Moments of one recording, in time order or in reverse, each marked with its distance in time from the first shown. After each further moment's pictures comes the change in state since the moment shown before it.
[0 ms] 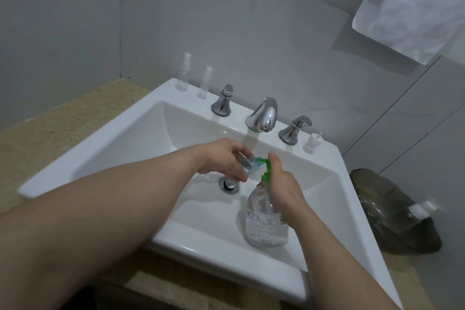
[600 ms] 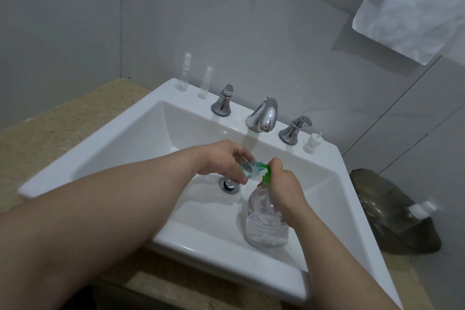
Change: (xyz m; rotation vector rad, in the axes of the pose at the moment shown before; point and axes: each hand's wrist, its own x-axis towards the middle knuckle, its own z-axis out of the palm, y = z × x) left_hand -0.001 -0.001 0.002 0.047 -0.027 0.005; right_hand -0.001 -0.002 -0.002 0.009 -0.021 -0.043
